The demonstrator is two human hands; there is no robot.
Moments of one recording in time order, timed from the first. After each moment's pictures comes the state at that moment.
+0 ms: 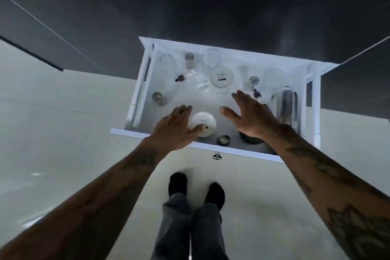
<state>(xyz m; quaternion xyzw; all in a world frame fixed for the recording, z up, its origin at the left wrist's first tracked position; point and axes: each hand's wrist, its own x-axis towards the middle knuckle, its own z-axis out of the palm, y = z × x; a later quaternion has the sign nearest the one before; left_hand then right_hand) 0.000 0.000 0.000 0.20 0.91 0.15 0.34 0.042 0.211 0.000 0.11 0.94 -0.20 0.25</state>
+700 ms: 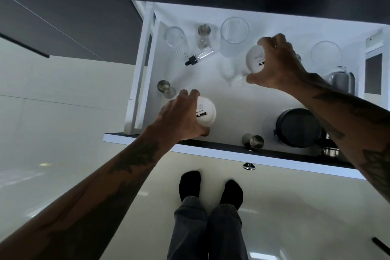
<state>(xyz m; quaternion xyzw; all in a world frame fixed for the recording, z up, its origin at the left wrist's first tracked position) -0.048 -0.019 -0.075 0.22 0.92 0.12 0.30 -0.056 0.228 -0.085 0.17 0.96 -0.17 0.15</state>
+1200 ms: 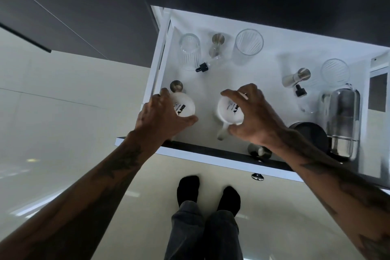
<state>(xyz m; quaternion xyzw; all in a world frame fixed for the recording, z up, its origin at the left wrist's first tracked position) -0.075 -0.076 -0.085 0.06 0.95 0.16 0.26 -0.005 0.144 -0.089 0.05 0.95 -0.26 0.17</state>
